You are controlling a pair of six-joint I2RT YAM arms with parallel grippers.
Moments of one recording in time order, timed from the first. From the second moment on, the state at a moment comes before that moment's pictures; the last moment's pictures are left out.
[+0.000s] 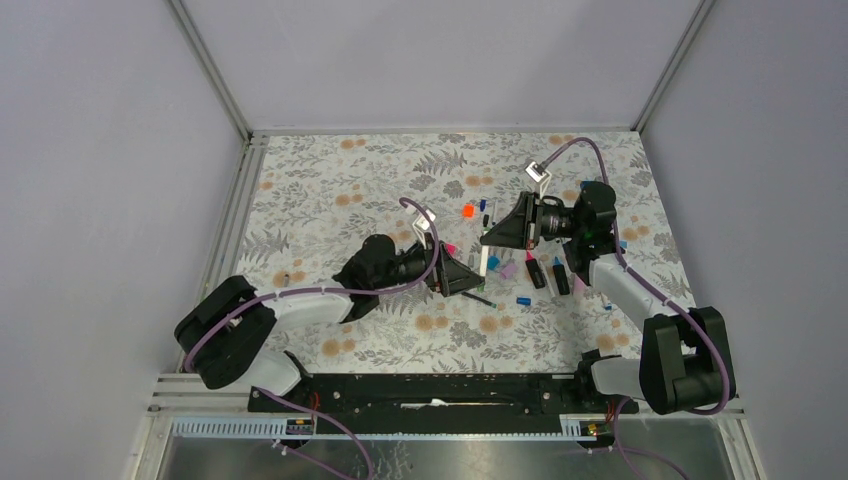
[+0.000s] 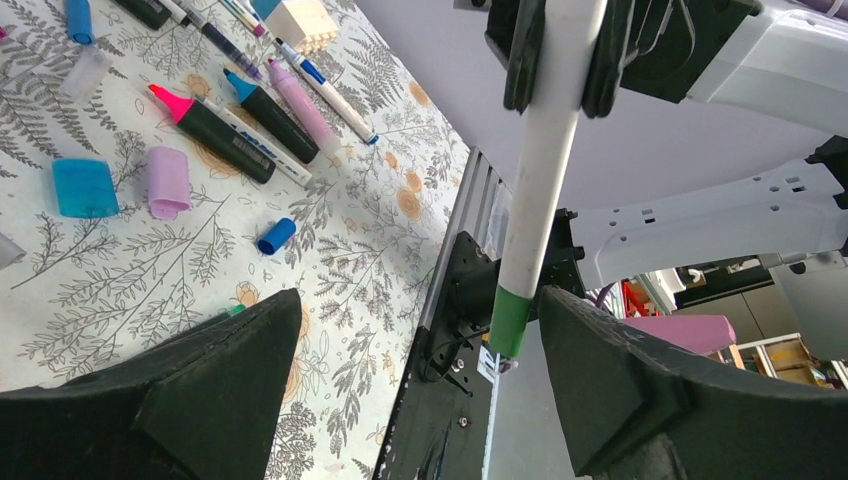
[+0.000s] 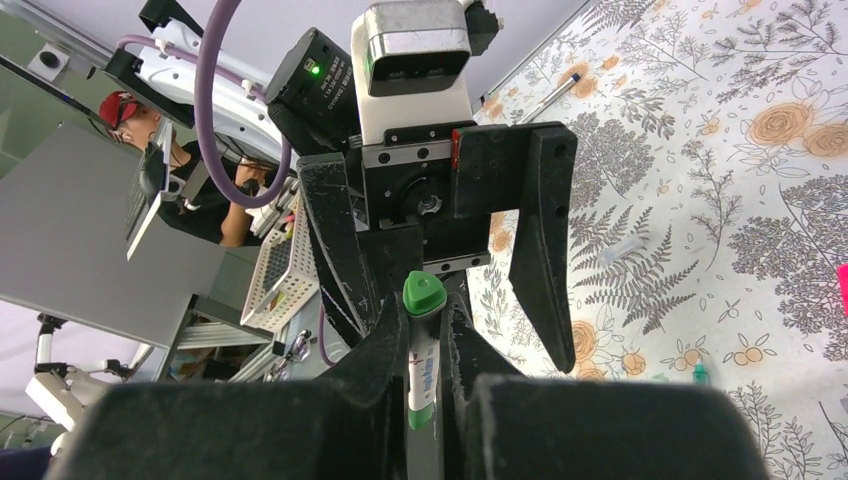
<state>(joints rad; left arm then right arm) -0.82 1.43 0.58 0.81 0.49 -0.82 0.19 1.29 0.69 0.67 -1.30 0.87</state>
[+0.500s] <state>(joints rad) -0.83 1.47 0.61 0.83 0.51 -0.87 0.17 1.29 0.69 0.67 -1.30 0.86</state>
